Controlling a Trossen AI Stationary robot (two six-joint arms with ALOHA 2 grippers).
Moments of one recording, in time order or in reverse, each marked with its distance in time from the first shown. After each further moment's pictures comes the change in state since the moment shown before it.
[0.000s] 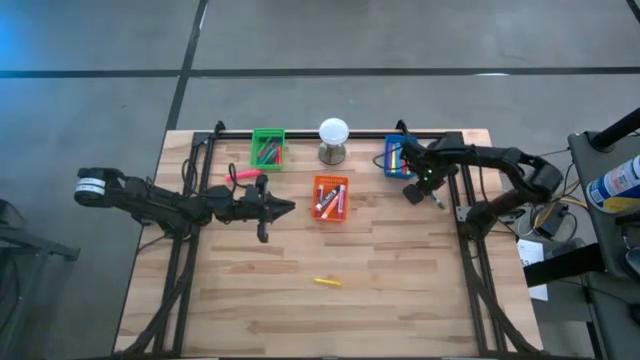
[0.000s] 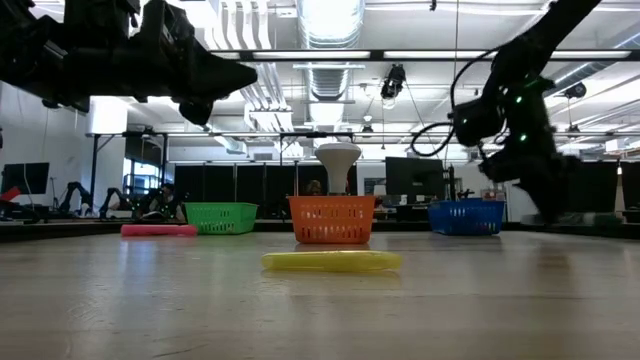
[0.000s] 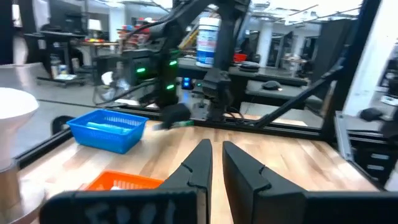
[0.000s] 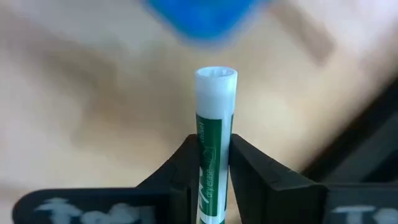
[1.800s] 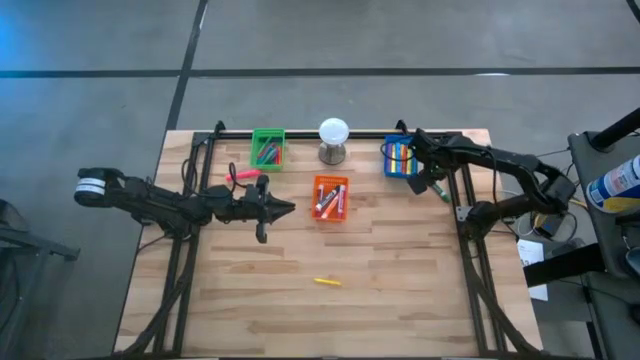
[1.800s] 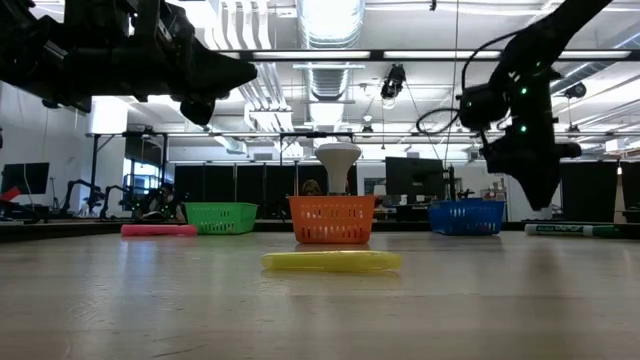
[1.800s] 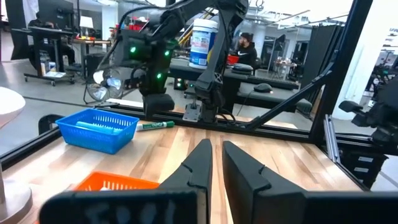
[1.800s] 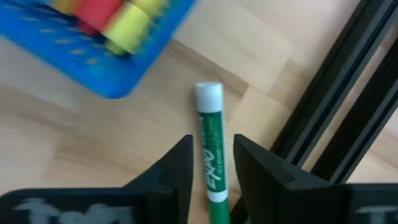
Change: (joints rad) left arm 0.002 0.000 0.000 0.008 0.033 -0.030; right arm -0.056 -0.143 0.005 0.022 0.129 -0.014
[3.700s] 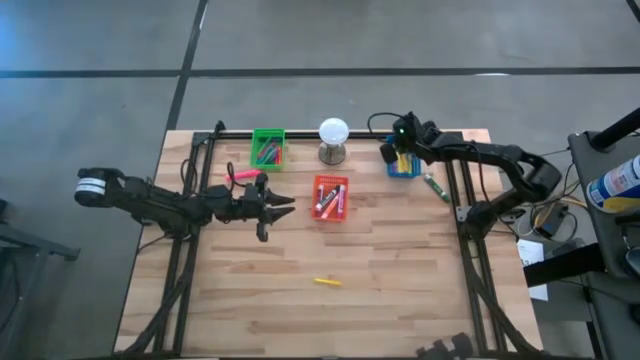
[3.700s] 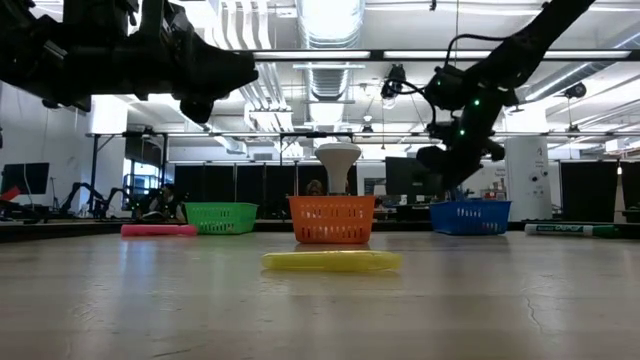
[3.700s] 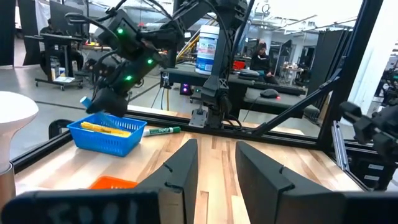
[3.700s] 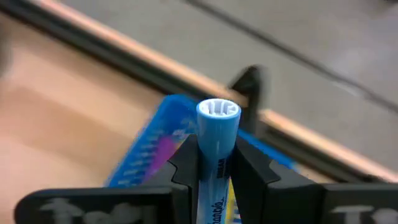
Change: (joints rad) left arm 0.000 0.001 0.000 0.021 -0.033 0.005; right arm 0.042 0.147 0.053 0.701 0.201 -0.084
